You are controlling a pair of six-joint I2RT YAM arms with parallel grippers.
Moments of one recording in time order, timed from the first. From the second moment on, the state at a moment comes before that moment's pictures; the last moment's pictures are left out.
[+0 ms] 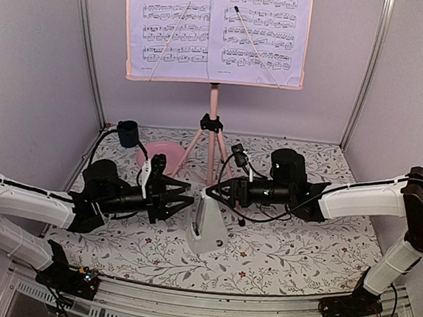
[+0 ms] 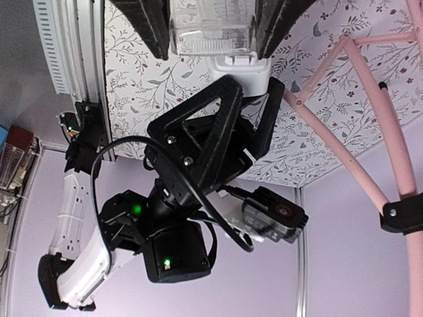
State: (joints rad) left arm -0.87 1.26 0.44 0.82 0.39 -0.05; right arm 0.85 1.63 0.90 0.41 -0.49 0.53
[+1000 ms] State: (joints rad) left arm -0.55 1.56 0.94 -0.32 -0.03 -0.35; right arm 0.84 1.59 0.91 0.32 -0.50 0.44
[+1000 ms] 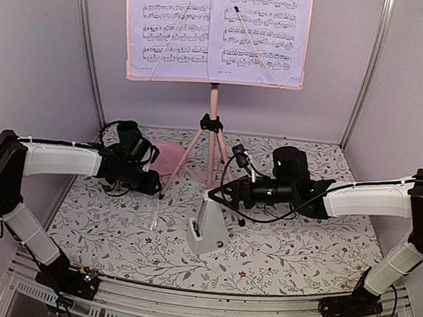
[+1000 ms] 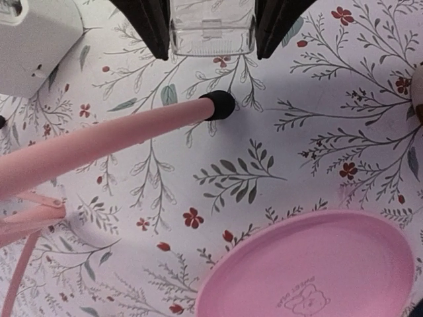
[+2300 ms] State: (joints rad) left arm -0.68 1.17 0.44 0.36 0.23 -0.16; right arm 0.86 1.54 0.99 0.13 -0.49 0.35
